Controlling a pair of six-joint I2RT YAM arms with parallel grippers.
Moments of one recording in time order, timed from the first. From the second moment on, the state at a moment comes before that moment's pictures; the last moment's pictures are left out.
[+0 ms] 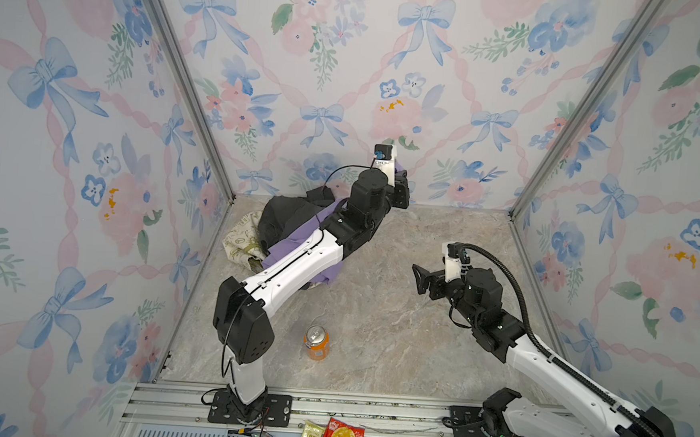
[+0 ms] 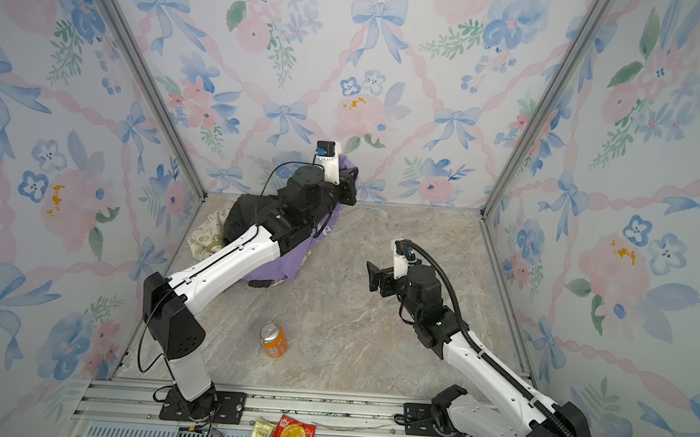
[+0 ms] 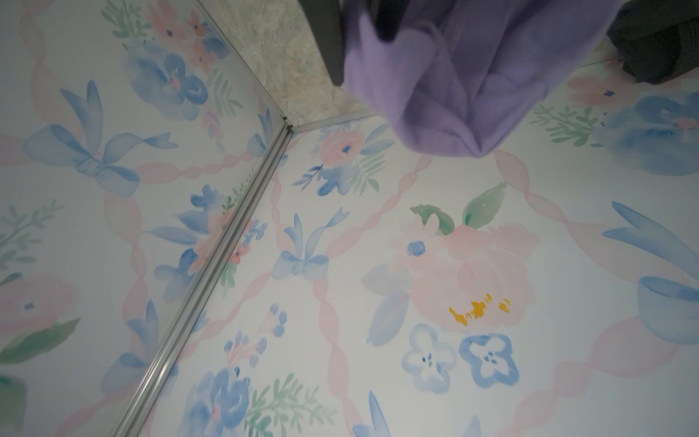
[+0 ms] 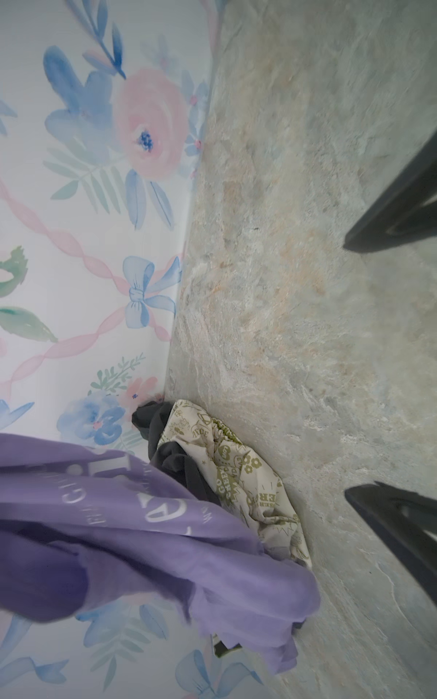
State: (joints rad) left arm -0.75 1.85 1.79 -0.03 -0.23 -0.26; right arm 0.51 1.01 0.64 0.09 0.13 0.17
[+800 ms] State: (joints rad) left arm -0.59 1.22 1.07 -0.15 -0.42 -0.36; right arm 0.45 1.02 0.59 0.18 -0.04 0.29
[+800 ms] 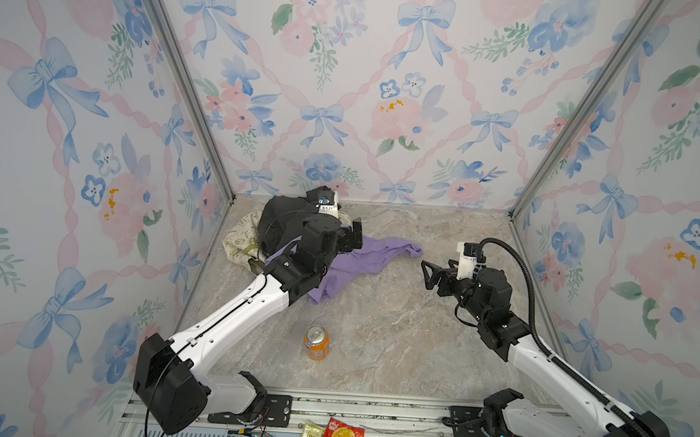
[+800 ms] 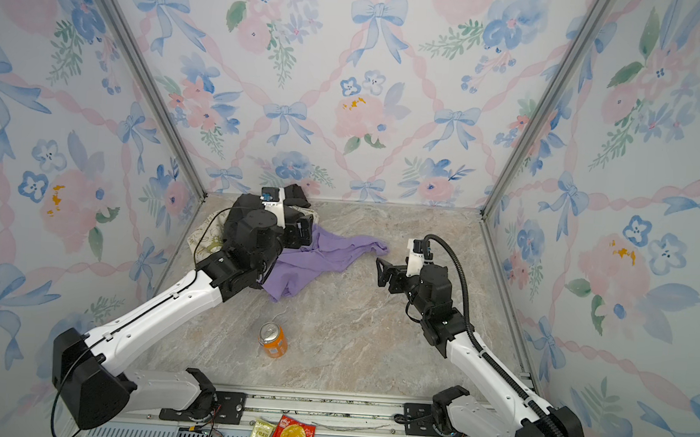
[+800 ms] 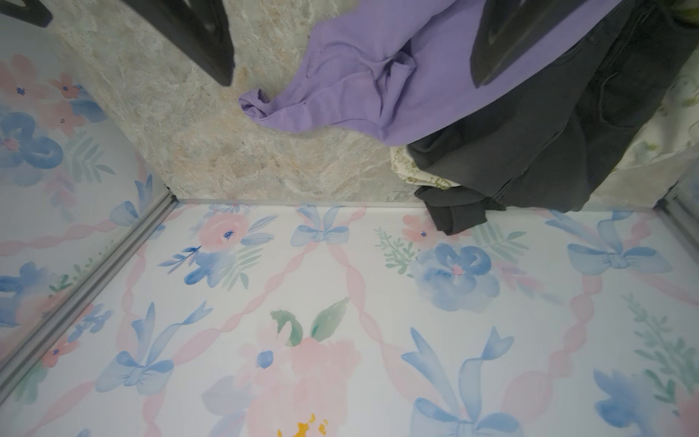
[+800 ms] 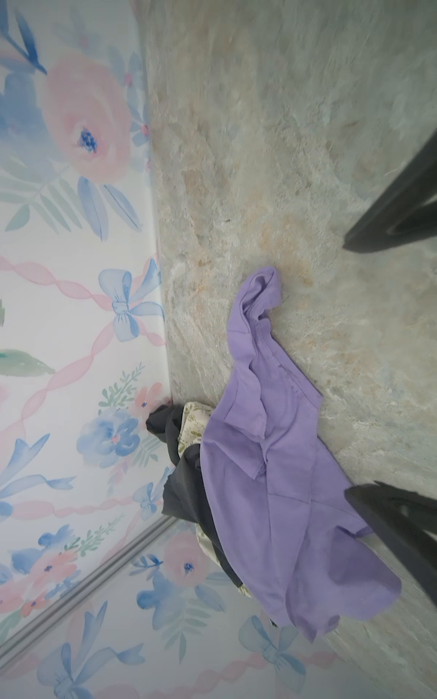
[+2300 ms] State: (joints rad) left arm -0.04 1.29 0.64 0.28 0.11 -0.86; right arm 0.62 1.07 0.61 0.21 -0.18 0.08
